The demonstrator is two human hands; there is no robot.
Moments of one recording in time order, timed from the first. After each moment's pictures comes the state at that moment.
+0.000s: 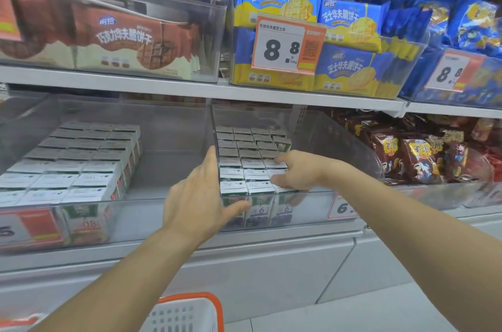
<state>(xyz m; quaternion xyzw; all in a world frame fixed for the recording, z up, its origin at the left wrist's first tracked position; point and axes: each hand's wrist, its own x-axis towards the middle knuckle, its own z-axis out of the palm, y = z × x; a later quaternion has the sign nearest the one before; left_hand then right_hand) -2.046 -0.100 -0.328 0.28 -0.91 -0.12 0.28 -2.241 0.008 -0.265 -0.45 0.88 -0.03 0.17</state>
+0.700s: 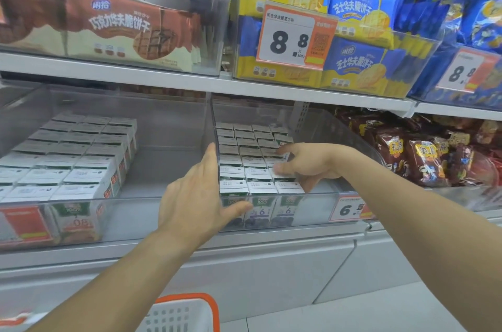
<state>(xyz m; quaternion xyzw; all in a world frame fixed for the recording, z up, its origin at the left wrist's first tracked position) -2.048 -0.104 -0.333 0.29 -0.91 -0.09 0.28 -2.263 0.000 -0.255 -0.37 0.87 -0.14 0.30</state>
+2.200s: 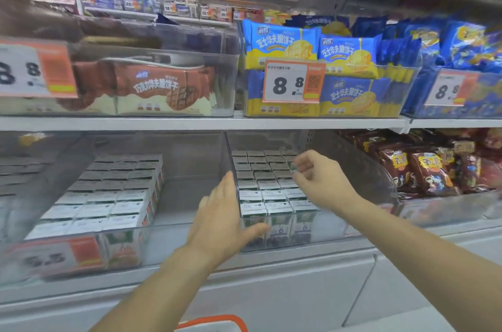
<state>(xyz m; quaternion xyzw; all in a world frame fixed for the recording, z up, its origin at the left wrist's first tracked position) -2.039 -0.104 -0.319 0.23 -0.93 -0.18 0.21 -2.222 0.026 -0.272 -0.40 0.84 -0.36 -0.03</state>
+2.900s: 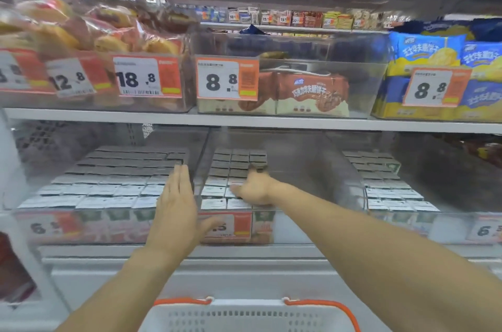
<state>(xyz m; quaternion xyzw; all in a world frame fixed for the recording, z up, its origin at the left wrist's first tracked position) -1.799 -0.269 -0.324 0.40 -0.87 -0.10 0.26 -1.991 -0.231 -0.289 -0.46 0.84 -0.14 0.24</state>
